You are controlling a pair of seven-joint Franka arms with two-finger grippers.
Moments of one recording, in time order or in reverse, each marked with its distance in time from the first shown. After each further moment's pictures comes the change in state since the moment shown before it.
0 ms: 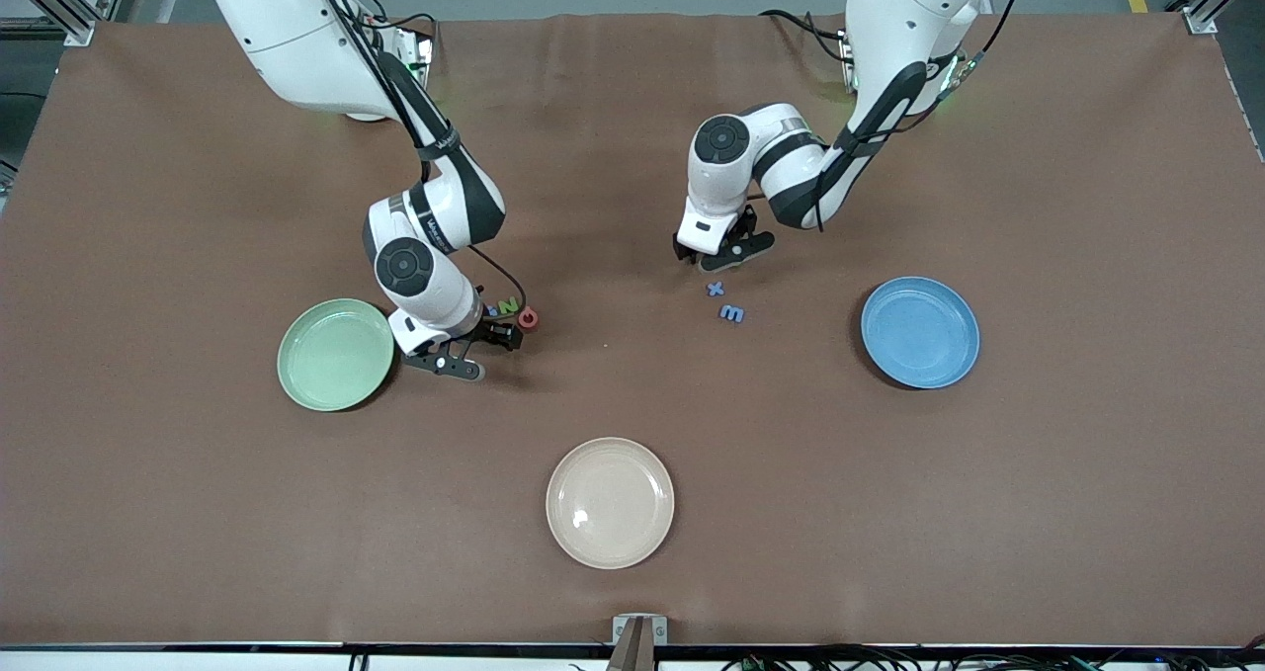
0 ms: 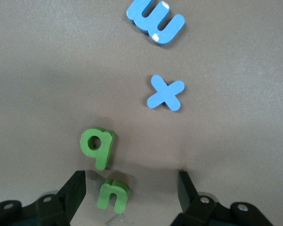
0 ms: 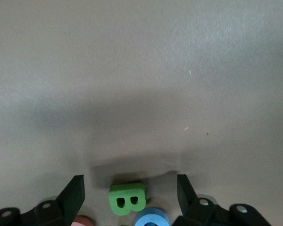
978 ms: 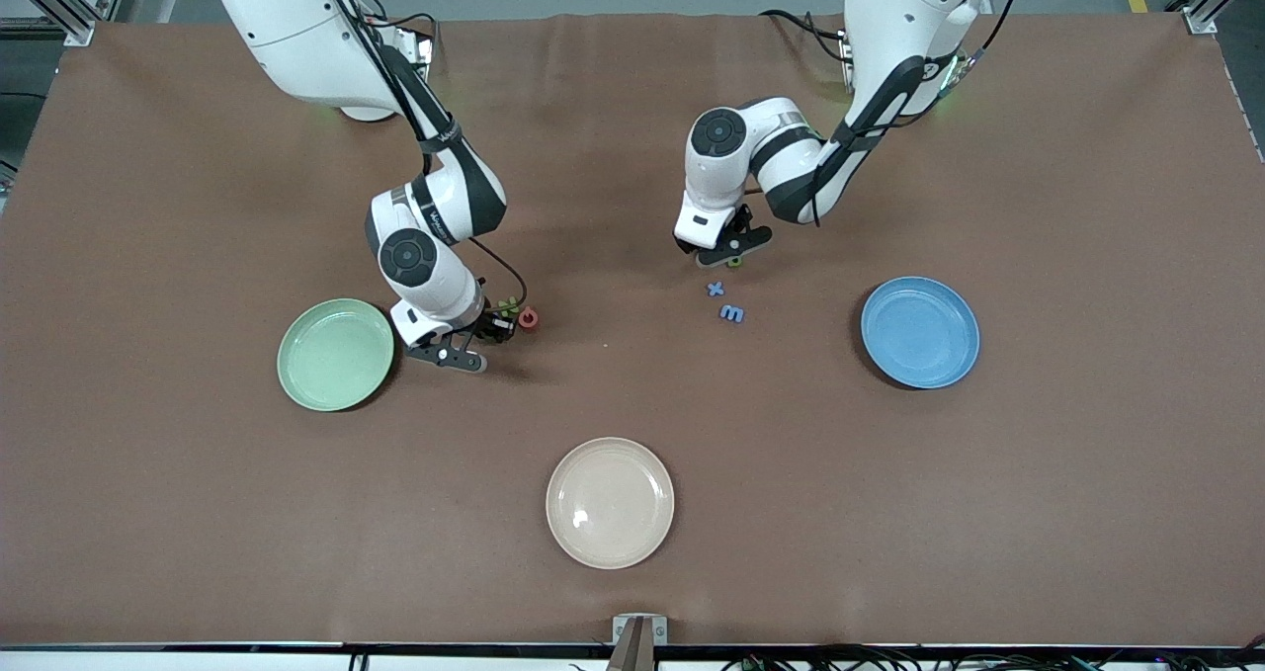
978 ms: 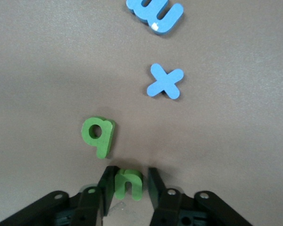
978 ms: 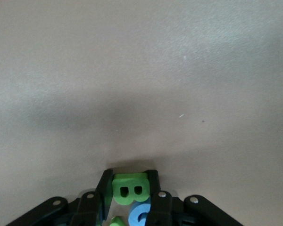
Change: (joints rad) left arm 0.000 -0.012 -0.014 -0.010 0.000 -0.006 -0.007; right arm 0.007 -0.022 -0.012 -0.025 0.000 -0.003 0.008
